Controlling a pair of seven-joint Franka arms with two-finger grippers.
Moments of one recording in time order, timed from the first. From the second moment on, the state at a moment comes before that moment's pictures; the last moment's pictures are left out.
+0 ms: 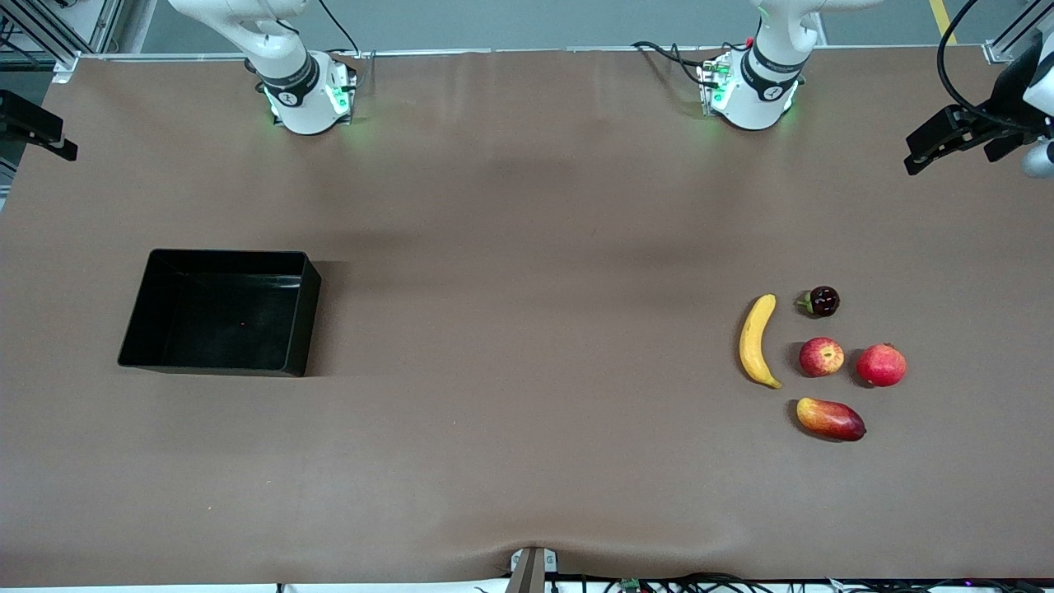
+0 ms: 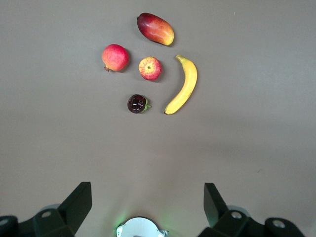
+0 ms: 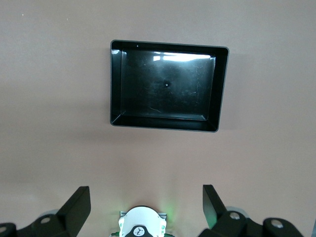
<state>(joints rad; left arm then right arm) -0.01 -0.06 -0.09 -1.48 0.04 1.37 -0.23 -0.02 -0.06 -0.10 -1.47 0.00 1.30 -0.16</state>
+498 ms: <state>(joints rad) 0.00 -0.05 -0.08 -1.47 0.04 1.38 -0.23 -0.02 -0.05 -0.10 -1.47 0.00 1.30 -0.16</state>
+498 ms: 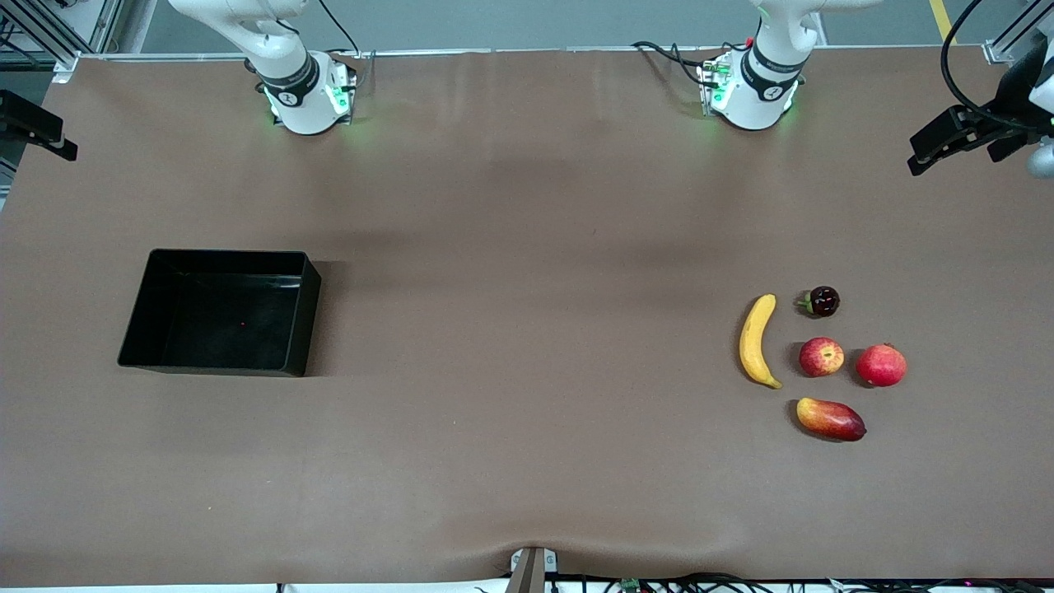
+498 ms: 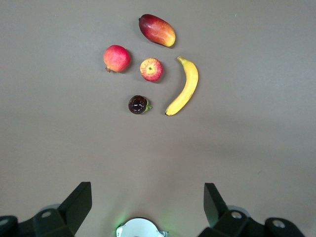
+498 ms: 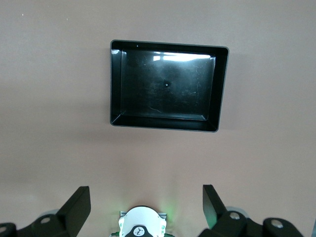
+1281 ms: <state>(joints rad) 0.07 0.17 -0.07 -1.66 0.04 1.77 -0.24 -0.12 0.18 -0.12 -1.49 -0.08 1.29 -0.16</state>
